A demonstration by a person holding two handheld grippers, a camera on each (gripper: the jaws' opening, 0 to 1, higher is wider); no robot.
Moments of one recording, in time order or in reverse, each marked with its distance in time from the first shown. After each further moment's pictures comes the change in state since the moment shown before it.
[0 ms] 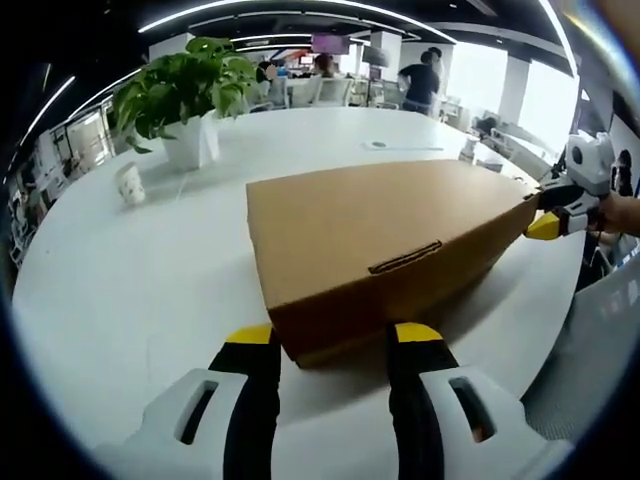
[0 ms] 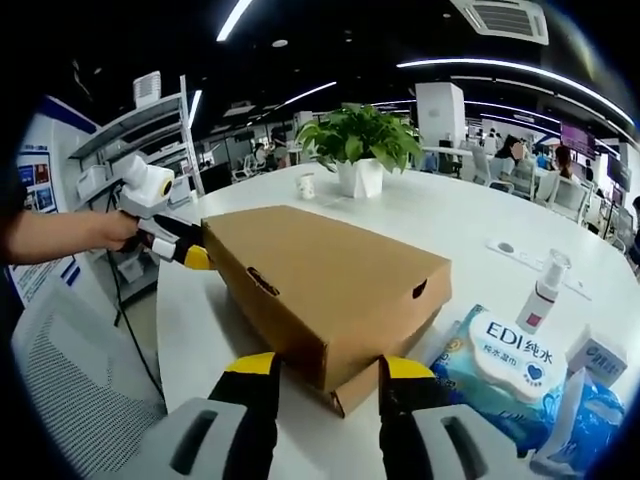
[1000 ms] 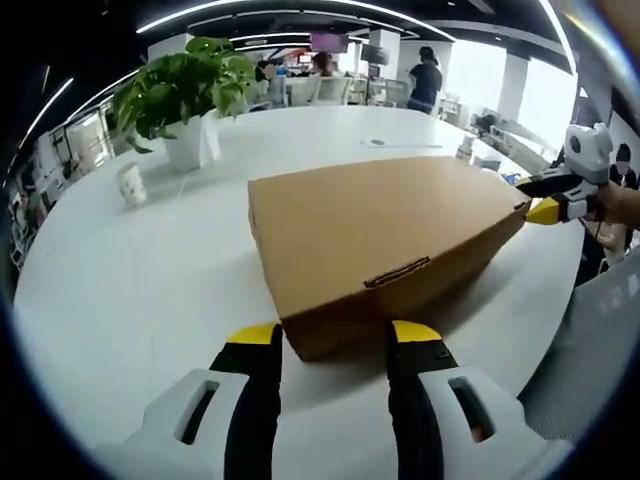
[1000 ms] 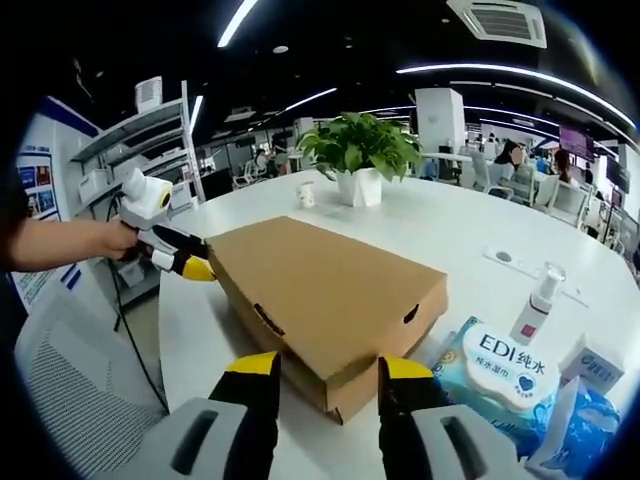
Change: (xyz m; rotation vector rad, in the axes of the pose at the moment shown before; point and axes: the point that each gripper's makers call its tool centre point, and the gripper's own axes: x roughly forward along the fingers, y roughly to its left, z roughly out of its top) left arm -0.009 0.000 0.001 0.018 -0.001 0.001; right arm -0.005 0.000 0.013 -0.002 -0.028 0.006
